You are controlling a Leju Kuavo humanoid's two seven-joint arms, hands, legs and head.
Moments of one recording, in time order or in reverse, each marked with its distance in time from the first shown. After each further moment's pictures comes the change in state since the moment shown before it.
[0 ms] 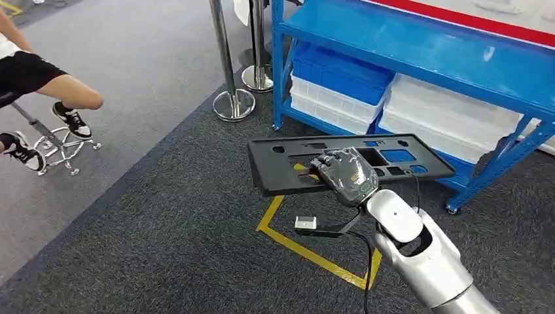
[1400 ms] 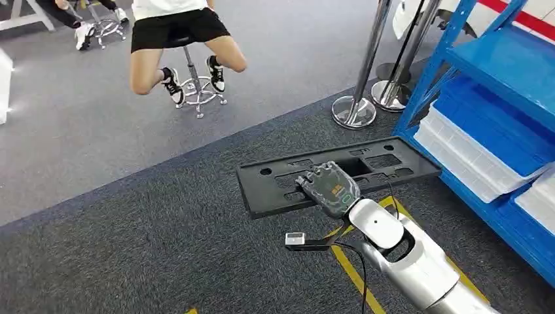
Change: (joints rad) left arm 0.000 0.050 0.080 0.019 -0.019 0.016 -0.028; right arm -0.034 -0.016 0.148 0.077 0.021 0.005 0.027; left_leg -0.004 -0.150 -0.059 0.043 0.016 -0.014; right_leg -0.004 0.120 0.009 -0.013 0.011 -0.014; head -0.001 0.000
